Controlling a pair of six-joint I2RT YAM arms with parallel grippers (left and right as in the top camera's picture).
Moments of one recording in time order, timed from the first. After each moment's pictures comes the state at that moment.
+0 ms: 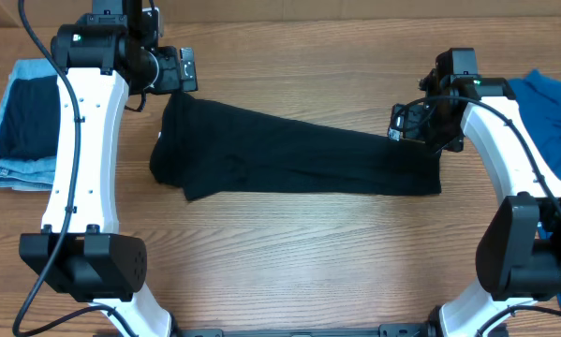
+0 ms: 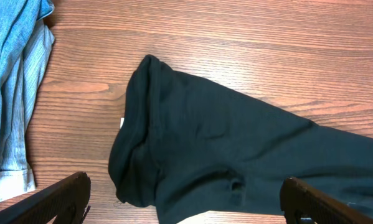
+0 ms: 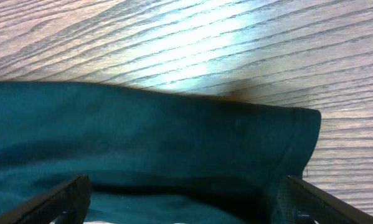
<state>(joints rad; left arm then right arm) -0.03 1.89 2.05 -1.27 0.06 -0.16 -0.01 1.84 1.46 -0.97 -0.12 0.17</state>
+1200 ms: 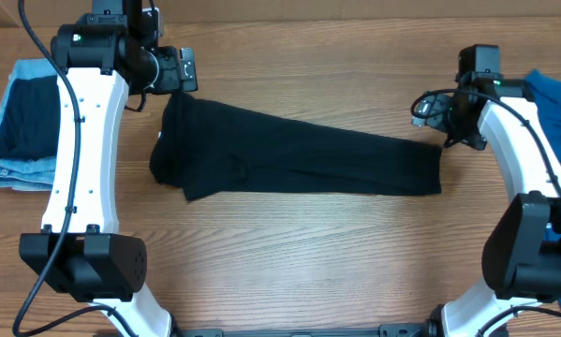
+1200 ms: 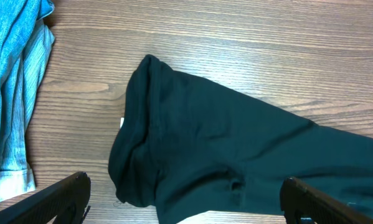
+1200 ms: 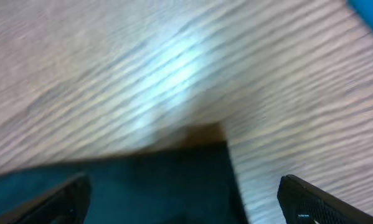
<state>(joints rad) -0.03 1.89 2.05 -1.27 0.06 -0.16 -0.09 1.84 1.46 -0.85 0.06 0.33</state>
